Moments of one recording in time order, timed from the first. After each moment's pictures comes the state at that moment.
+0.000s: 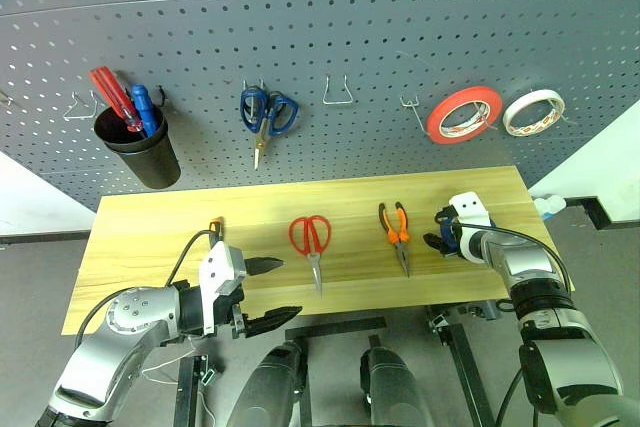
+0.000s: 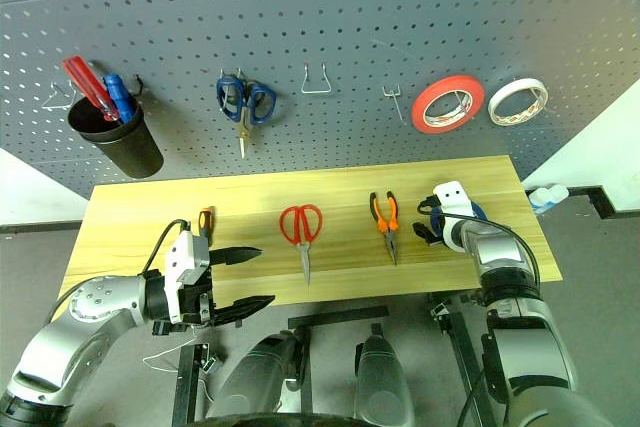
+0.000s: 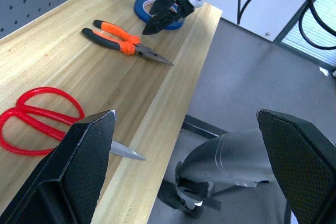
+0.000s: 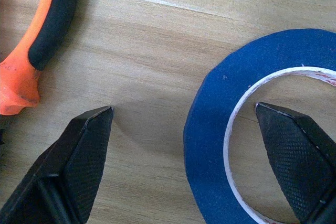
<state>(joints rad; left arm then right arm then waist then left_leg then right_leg) 0.12 0.64 -0.02 -0.45 -0.47 0.38 -0.97 -0.56 -0.49 -0.03 0.71 0.00 0.52 0.53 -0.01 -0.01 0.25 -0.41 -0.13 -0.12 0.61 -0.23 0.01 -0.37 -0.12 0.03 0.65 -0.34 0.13</state>
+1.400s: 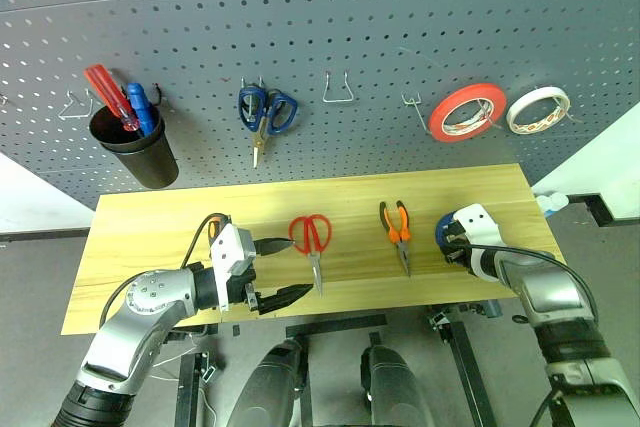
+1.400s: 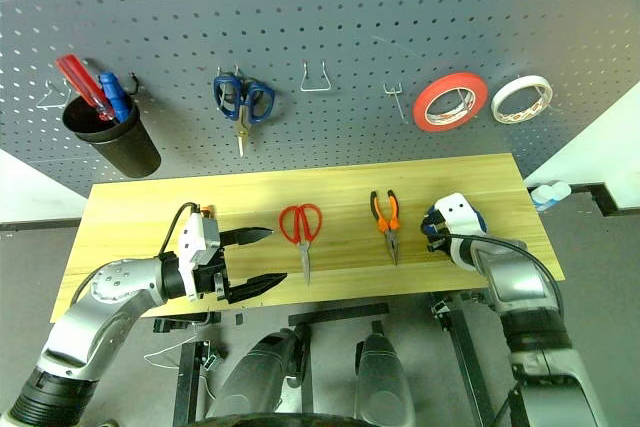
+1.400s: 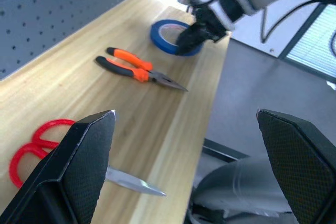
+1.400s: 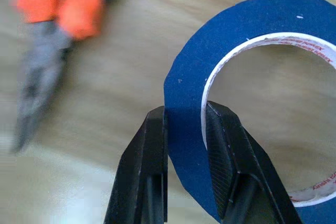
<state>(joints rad) -0.01 0.57 -0.07 -0.35 -0.45 0.32 -0.96 -0.25 -0.58 -0.03 0.06 0.06 0.81 0.57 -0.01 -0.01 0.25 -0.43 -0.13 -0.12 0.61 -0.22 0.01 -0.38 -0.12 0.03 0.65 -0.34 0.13</state>
